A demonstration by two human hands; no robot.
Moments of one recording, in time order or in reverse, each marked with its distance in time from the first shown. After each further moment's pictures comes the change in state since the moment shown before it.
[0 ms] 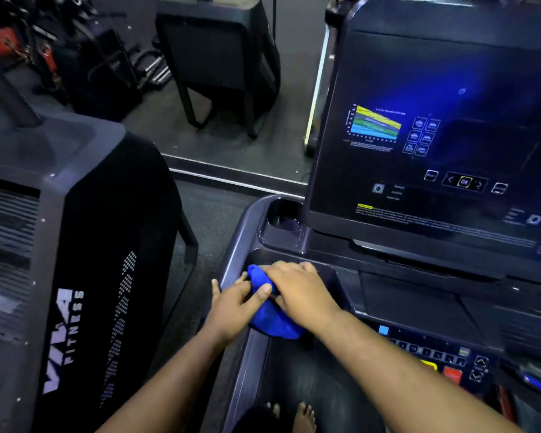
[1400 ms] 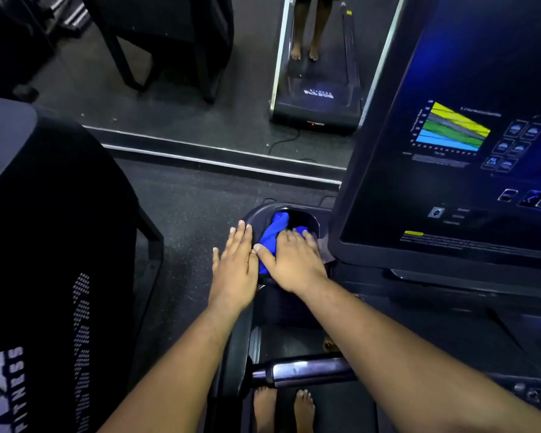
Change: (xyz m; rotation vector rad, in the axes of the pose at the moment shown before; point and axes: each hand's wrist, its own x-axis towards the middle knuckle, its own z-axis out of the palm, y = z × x) left_hand 0.183 -0.038 -0.035 0.265 0.053 0.037; right_hand 0.164 0.044 0.039 -0.090 -0.186 0.577
